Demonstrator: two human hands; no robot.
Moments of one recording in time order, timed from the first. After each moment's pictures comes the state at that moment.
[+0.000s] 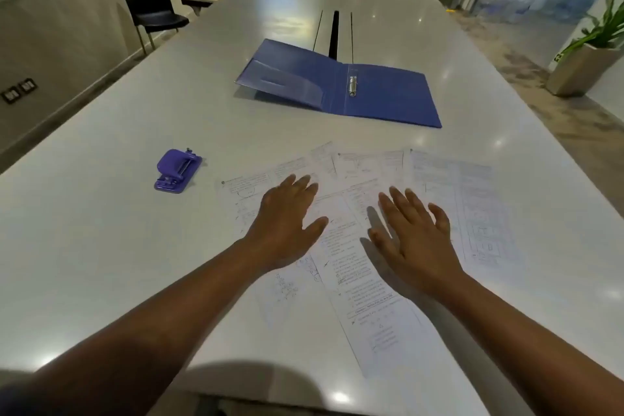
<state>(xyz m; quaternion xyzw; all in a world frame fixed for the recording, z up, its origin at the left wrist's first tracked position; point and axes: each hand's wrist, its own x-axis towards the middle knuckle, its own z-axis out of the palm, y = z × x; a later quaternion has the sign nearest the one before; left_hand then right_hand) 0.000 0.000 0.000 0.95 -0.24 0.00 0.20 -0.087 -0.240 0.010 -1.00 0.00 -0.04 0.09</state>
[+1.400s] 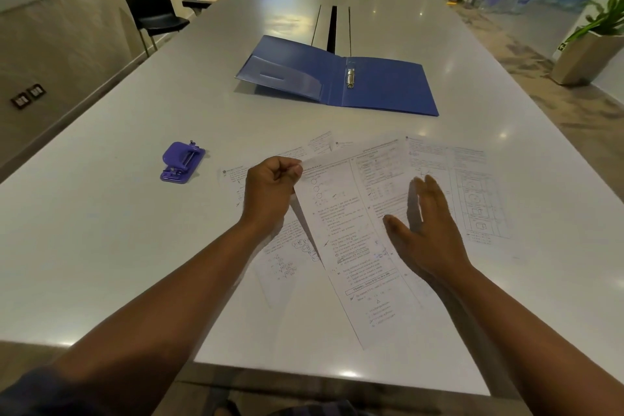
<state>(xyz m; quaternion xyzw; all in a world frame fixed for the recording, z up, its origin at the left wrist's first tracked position) -0.001 -0.005 0.022 0.71 0.00 0.02 0.71 -0.101 -0.260 -0.001 -0.95 0.11 -0.08 0.29</state>
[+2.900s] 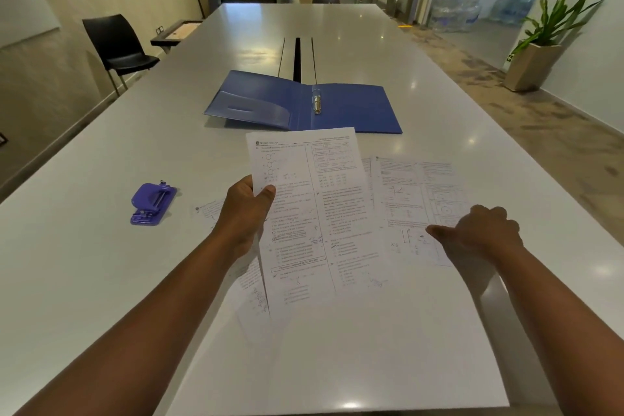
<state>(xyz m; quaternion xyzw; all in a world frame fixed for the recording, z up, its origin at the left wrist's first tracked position) 0.008 -0.009 0.057 0.76 0.01 -0.09 0.65 -0.096 -0.378 0.023 -0.90 0.41 0.08 0.12</state>
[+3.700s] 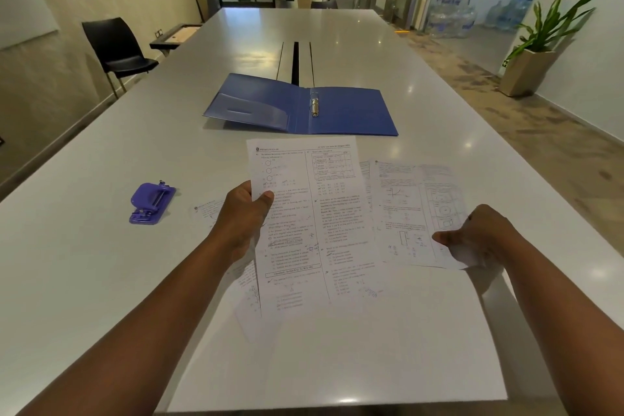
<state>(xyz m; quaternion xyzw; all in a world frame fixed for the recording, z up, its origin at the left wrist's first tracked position) -0.003 -0.006 0.060 0.76 0.01 -0.10 0.64 -0.105 -0.388 0.035 -0.89 0.38 0.05 0.26</state>
